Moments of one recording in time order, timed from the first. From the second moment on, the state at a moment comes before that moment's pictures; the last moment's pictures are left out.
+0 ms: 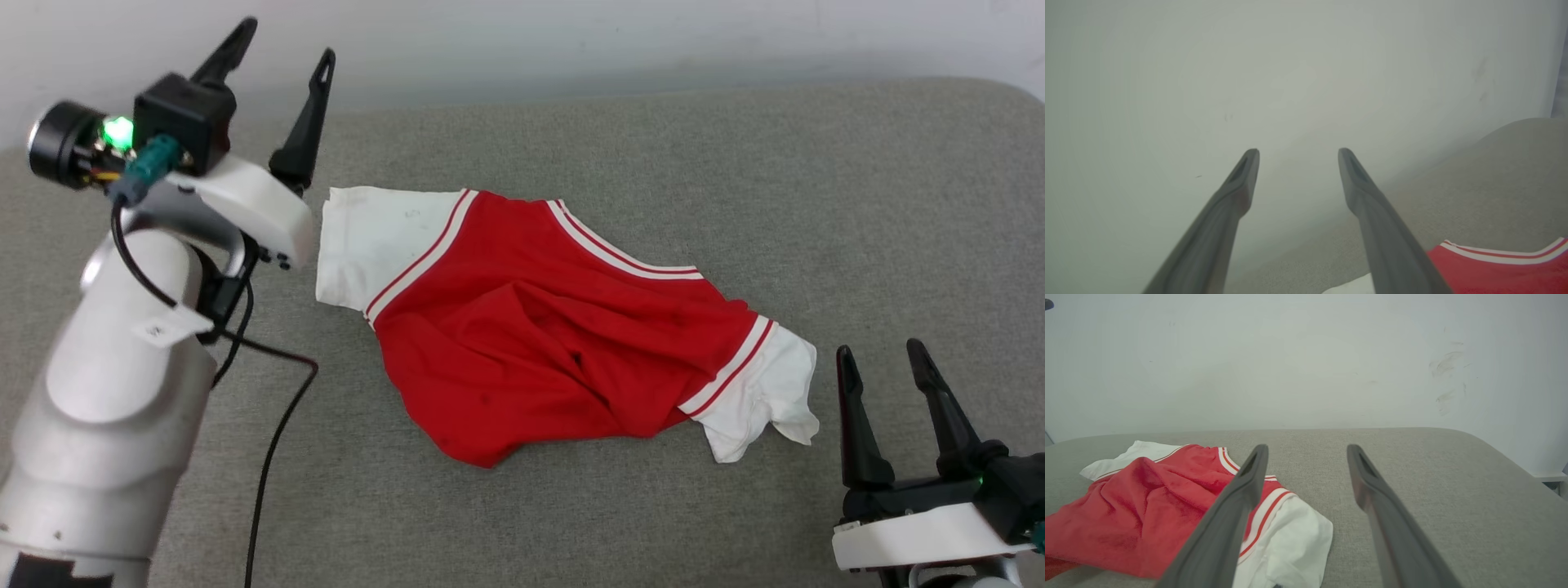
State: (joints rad) left arm -0.77 0.36 -0.28 0.42 -0.18 -0.13 -0.16; right arm 0.02 -0.05 -0.05 -0.04 0.11 0.13 -0.26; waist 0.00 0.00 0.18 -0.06
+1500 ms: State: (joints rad) left arm -1.13 0.65 -0.94 0.64 -0.95 -0.13 0.64; right arm -0.12 -0.05 -0.05 -0.10 0.11 0.13 -0.26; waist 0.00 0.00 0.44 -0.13
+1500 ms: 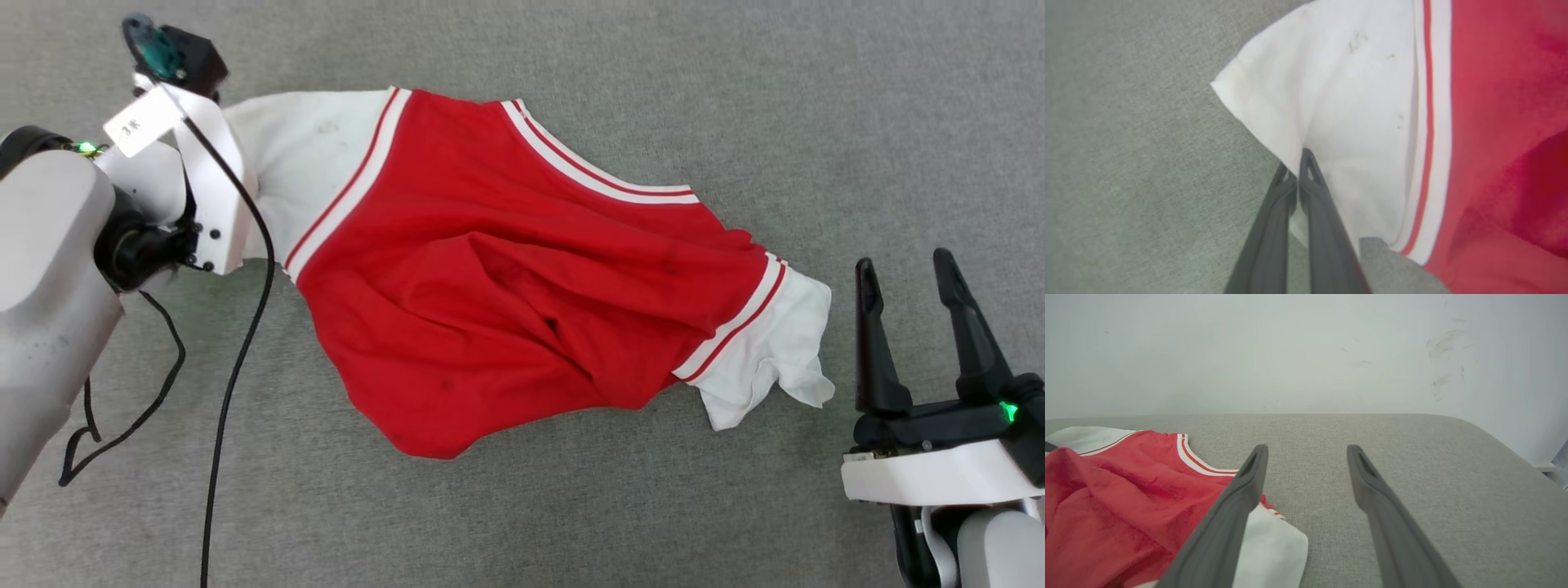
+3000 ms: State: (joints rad) left arm -0.53 0.72 -0.86 0.59 -1.04 0.10 -0.07; right arm 0.00 -0.05 -0.13 -0.04 0.04 0.13 -0.26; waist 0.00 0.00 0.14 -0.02
